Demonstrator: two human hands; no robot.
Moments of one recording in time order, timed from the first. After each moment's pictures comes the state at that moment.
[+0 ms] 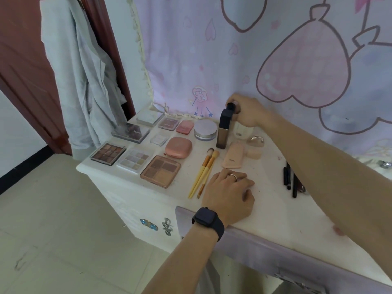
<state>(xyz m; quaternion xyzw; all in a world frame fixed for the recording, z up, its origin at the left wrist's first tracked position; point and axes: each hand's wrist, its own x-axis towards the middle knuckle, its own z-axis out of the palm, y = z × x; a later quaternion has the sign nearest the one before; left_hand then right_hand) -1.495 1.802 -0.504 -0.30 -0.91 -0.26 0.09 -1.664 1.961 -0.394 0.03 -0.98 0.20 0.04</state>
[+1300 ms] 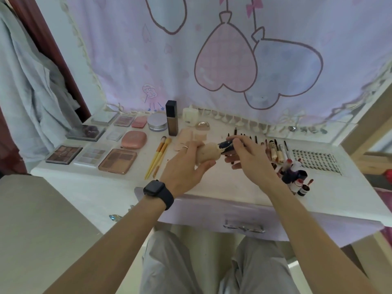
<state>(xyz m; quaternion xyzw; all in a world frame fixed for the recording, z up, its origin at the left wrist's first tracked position) -1.470 1.804 -0.467 -0.33 -0.88 -0.34 0.06 -1.387 1.991 -0.432 -0.13 -0.79 0.58 0.15</state>
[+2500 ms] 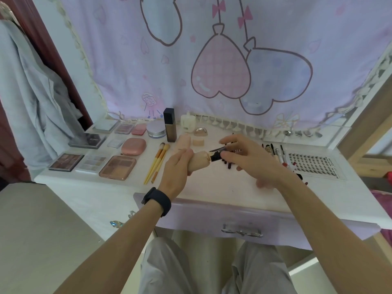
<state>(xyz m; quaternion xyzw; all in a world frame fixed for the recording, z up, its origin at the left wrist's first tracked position) -1.456 1.812 -0.448 -0.15 -0.74 -0.65 -0.08 -1.385 2.016 -0.405 -0.03 -0.87 0.49 0.04</state>
